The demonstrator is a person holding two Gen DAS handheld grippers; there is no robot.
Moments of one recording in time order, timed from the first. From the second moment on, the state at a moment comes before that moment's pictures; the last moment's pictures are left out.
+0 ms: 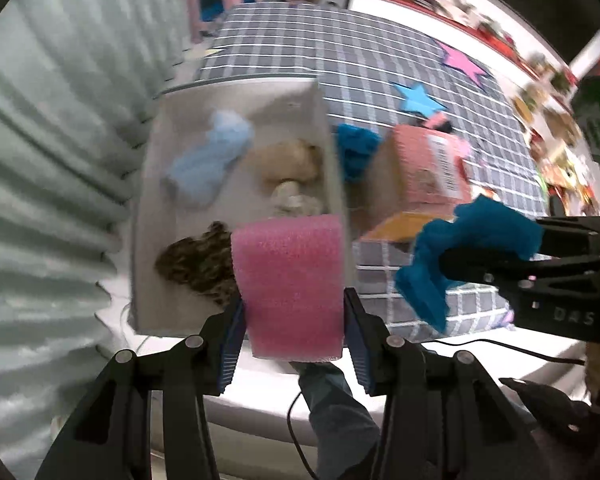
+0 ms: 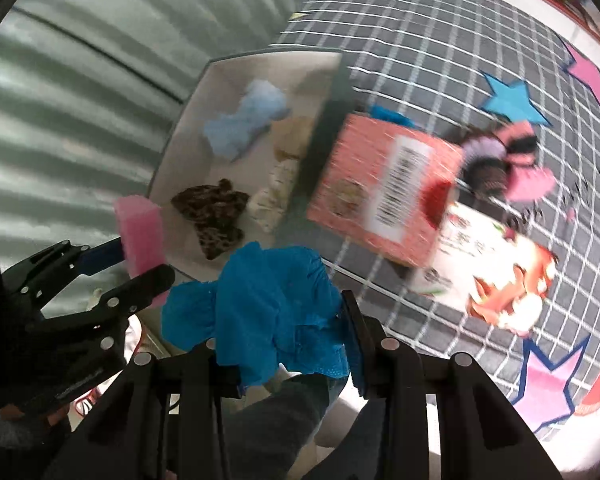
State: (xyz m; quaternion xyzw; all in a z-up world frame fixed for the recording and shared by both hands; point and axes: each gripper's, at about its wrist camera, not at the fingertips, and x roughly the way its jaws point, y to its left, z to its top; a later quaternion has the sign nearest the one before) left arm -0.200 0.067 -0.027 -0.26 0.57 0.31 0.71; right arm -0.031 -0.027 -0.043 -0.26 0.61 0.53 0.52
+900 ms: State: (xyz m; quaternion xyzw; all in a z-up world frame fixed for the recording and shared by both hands) left arm -0.246 0.121 -0.066 -0.32 0.54 0.40 0.67; right arm -0.082 0.071 -0.044 -0.33 0.58 0.55 0.50
